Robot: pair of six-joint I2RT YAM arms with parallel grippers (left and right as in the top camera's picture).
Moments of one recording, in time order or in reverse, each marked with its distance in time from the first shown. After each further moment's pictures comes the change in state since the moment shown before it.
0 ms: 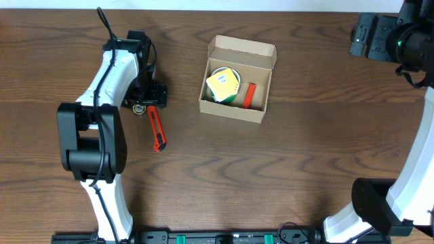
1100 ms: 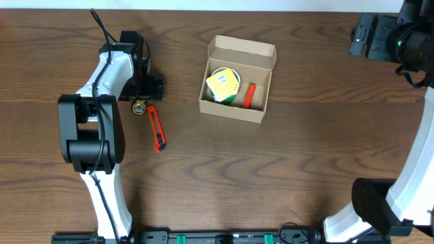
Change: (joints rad) left arm 0.053 0.077 0.000 0.186 0.003 0.015; right arm 0.000 0.000 0.000 0.000 0.000 0.000
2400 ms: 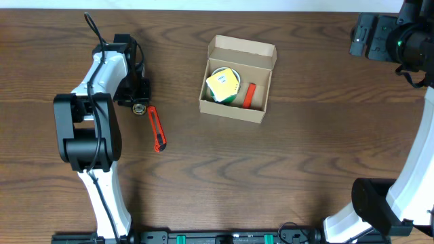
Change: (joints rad) left arm 0.037 0.020 0.010 -0.076 0.023 0.002; right arm 0.000 0.000 0.000 0.000 0.000 0.000
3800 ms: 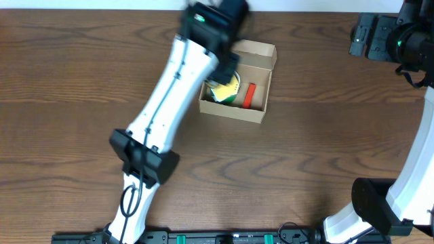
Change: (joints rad) left arm -0.615 0.027 0.936 -0.623 -0.116 -0.153; right arm 0.000 0.000 0.000 0.000 0.000 0.000
